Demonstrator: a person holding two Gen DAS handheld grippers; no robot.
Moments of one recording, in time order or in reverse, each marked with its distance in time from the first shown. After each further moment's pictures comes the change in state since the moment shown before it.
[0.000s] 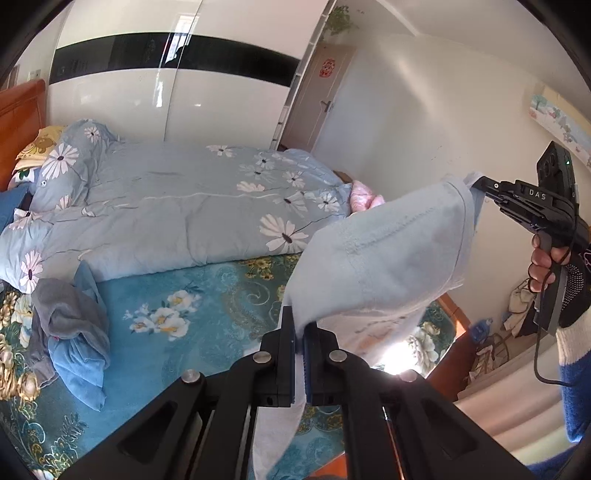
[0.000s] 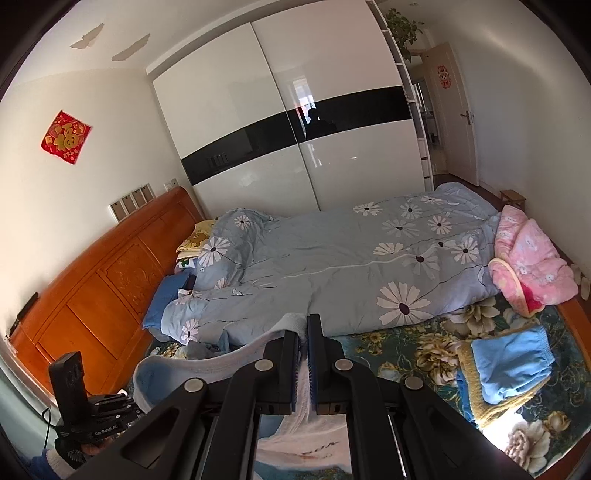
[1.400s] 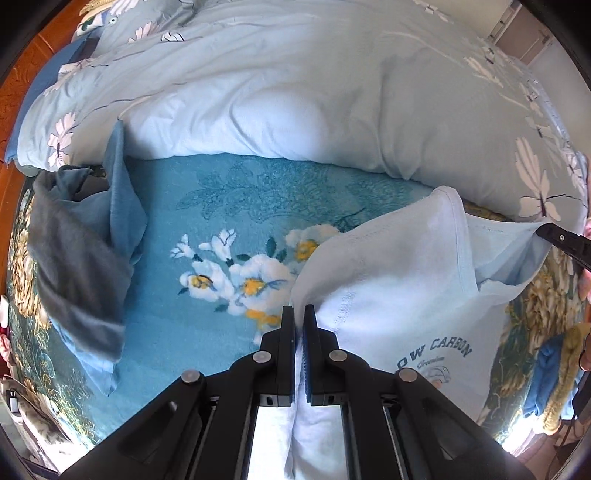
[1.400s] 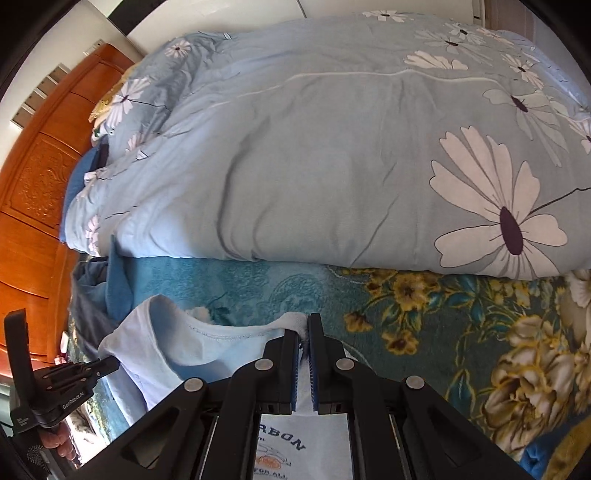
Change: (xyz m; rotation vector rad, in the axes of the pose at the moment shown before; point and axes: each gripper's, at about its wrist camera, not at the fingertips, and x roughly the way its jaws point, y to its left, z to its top) left arm 0.375 0.199 0.026 -0.282 0.617 0.542; right arm 0.565 -0.129 -0.085 0.008 0.707 0.037
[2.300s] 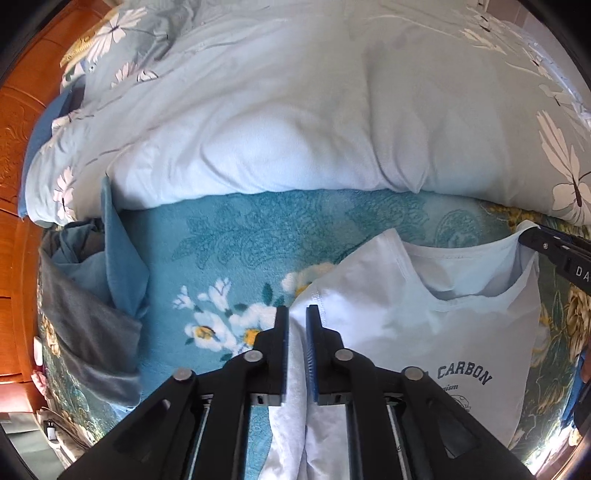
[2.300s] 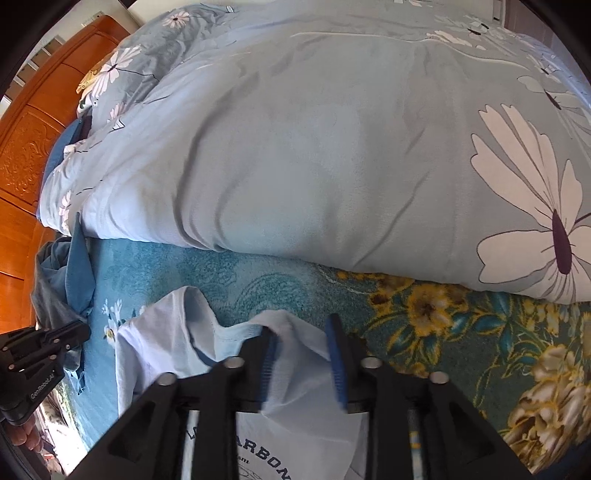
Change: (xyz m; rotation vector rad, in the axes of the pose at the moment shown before) left arm 0.010 -0.052 0.027 0.168 -0.074 0.192; right arm 0.069 -0.003 0.000 -0.060 0.028 -0.037
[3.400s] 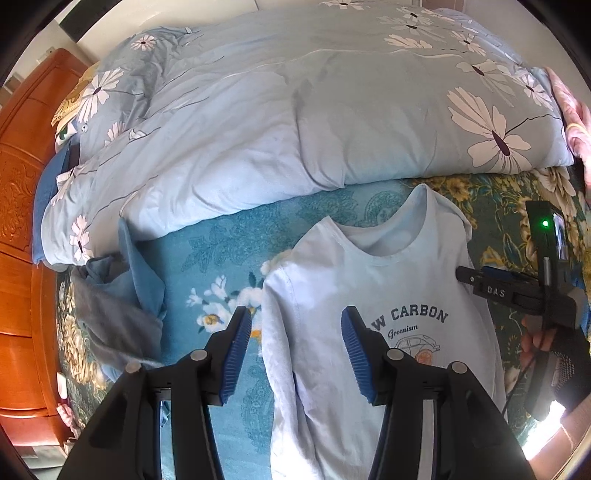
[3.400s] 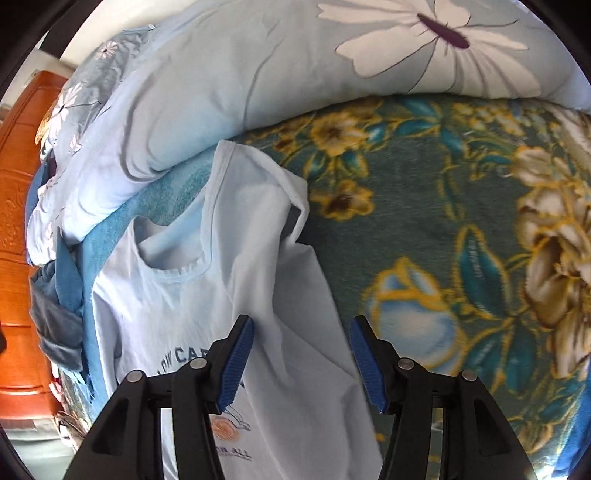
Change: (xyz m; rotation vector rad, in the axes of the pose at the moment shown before) left arm -0.086 -0.030 -0.051 0.198 -0.104 0.010; right arm -0.008 -0.056 -0.119 0.319 0.050 0.040
